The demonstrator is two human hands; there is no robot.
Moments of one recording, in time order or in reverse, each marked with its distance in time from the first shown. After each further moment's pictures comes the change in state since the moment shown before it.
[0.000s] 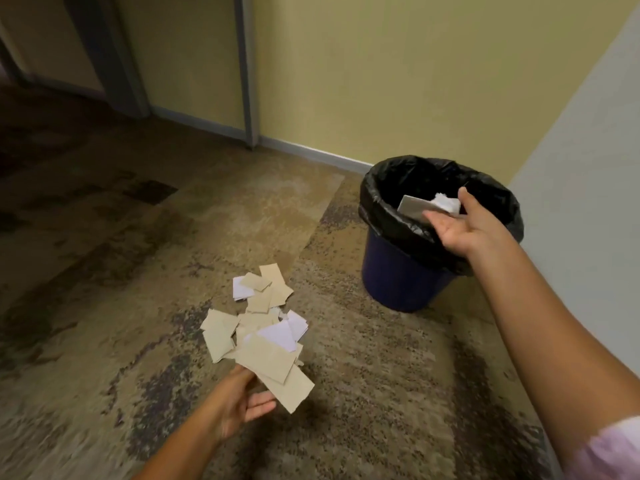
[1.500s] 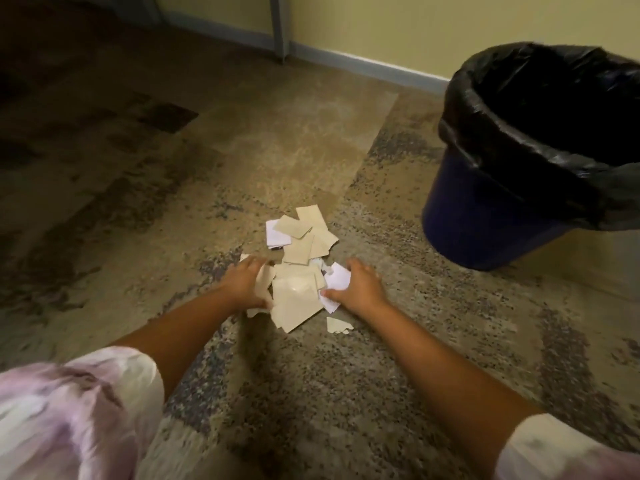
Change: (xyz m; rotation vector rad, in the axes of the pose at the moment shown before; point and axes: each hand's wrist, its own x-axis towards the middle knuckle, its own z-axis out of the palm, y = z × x) left_hand 0.161 0.067 -0.086 1.704 0.219 0.223; right_hand 0.067 0.308 -0.093 -1.911 -0.274 -0.076
